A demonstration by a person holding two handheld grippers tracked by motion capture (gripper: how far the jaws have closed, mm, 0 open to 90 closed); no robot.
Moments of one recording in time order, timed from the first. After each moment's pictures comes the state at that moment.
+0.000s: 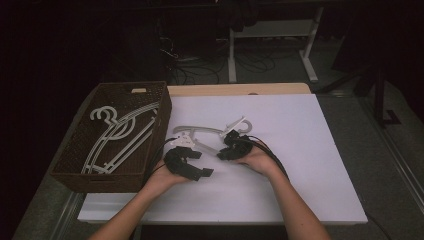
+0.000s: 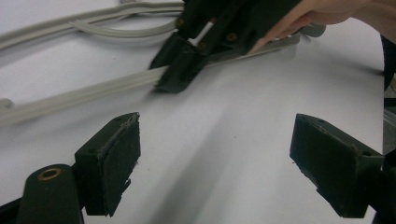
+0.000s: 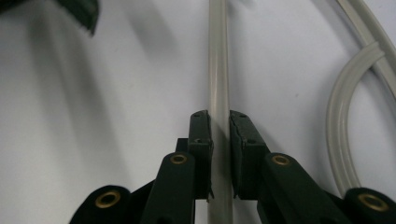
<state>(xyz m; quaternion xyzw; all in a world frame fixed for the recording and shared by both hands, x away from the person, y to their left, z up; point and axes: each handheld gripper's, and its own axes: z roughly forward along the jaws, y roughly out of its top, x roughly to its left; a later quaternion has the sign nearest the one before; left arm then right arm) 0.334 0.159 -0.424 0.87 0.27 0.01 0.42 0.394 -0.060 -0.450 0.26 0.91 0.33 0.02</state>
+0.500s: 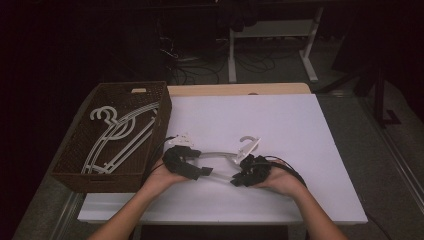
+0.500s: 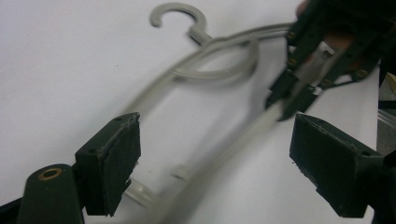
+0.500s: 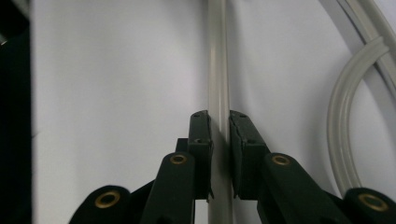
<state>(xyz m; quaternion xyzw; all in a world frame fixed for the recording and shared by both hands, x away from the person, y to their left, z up) 0.333 0.161 -0.417 0.86 0.27 0.02 0.43 0.321 -0.100 -0.447 0.18 0.93 0.32 -0.03</state>
